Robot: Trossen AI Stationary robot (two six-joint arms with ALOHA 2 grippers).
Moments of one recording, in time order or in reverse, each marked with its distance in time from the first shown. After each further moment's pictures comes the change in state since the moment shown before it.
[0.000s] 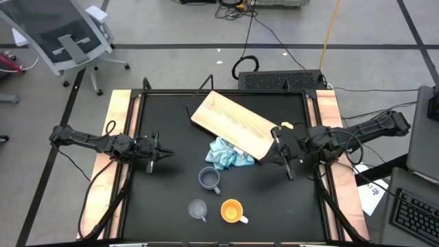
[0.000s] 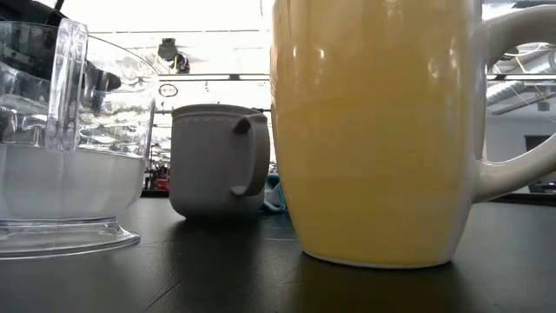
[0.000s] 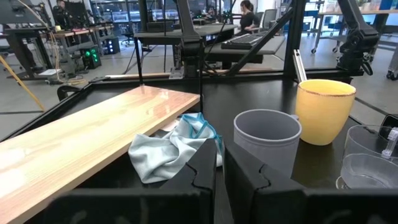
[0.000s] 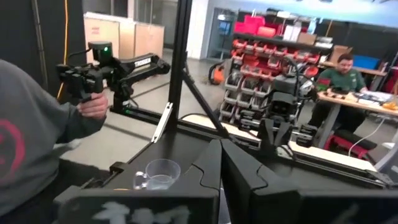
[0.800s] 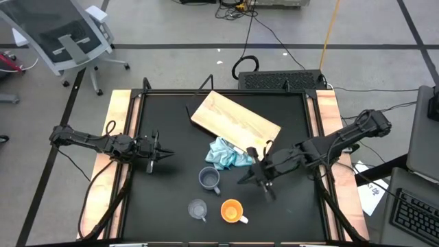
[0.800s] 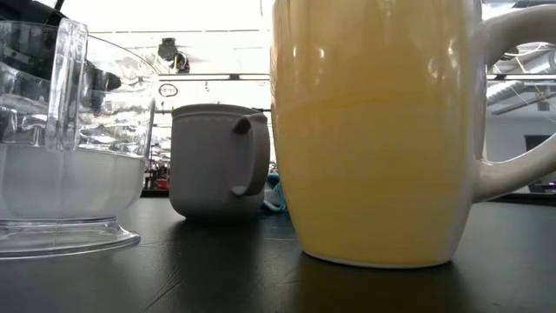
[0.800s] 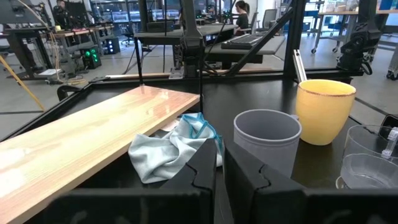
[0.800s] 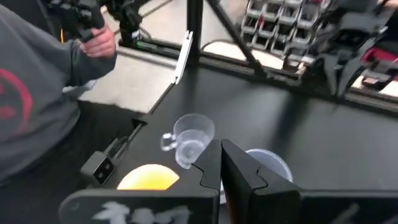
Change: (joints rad) left arm 0.000 0.000 0.000 0.000 0.000 0.000; right arm 0.152 0.464 0.482 -0.421 0.131 0.138
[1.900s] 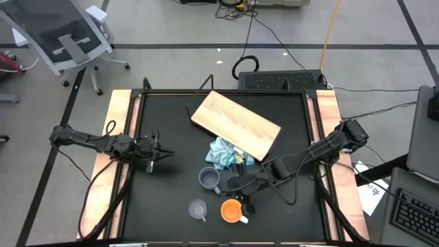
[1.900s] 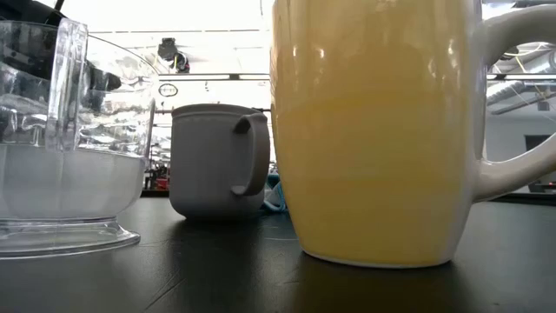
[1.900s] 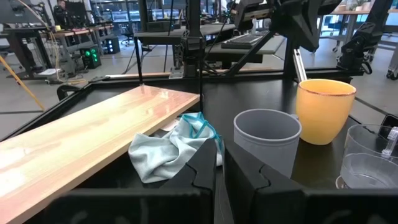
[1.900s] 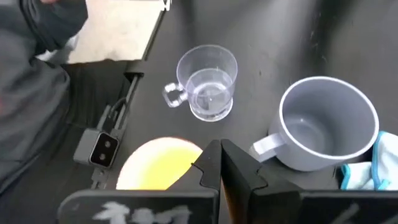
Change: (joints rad) left arm 0.000 0.000 0.000 -0.002 0.000 0.000; right arm 0.025 0.345 0.199 -0.167 0.000 0.269
